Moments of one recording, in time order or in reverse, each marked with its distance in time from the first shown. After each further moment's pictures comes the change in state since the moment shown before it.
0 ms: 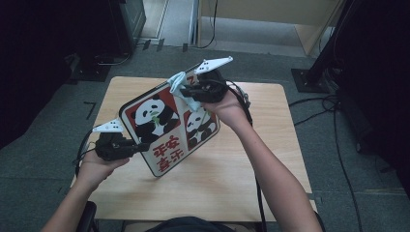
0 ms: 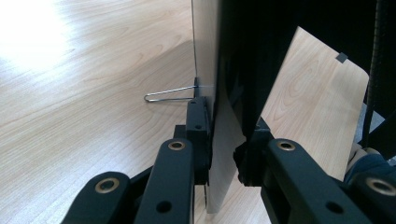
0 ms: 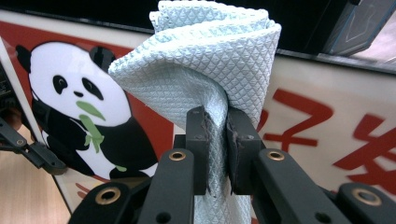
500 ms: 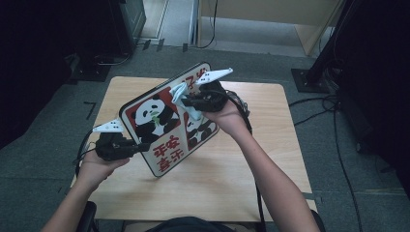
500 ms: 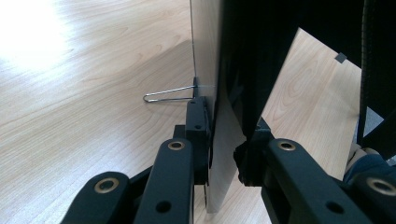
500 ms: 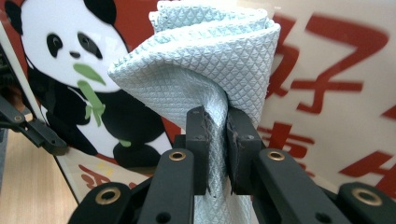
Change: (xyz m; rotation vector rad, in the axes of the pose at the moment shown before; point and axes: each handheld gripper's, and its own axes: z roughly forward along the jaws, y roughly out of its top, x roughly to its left) left arm 0.000 0.000 0.000 0.000 -0.003 -0.001; right arm 0.002 -0.029 0.010 0.013 0.030 0.036
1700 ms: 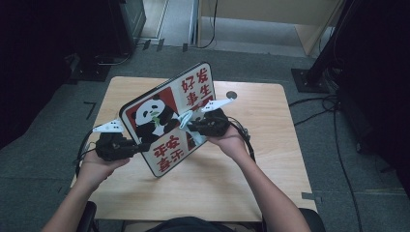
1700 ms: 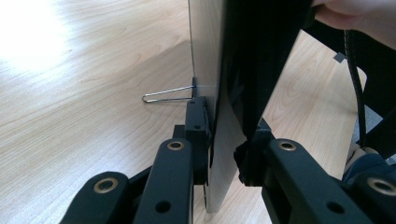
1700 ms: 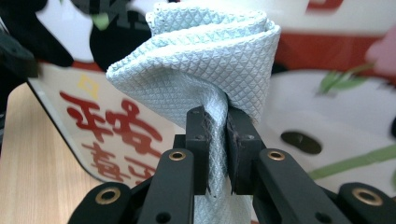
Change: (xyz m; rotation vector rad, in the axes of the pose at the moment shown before) left arm -0.001 0.000 0.000 -0.002 -0.004 0.001; right arm 0.001 -0.086 0.028 0.055 0.045 0.097
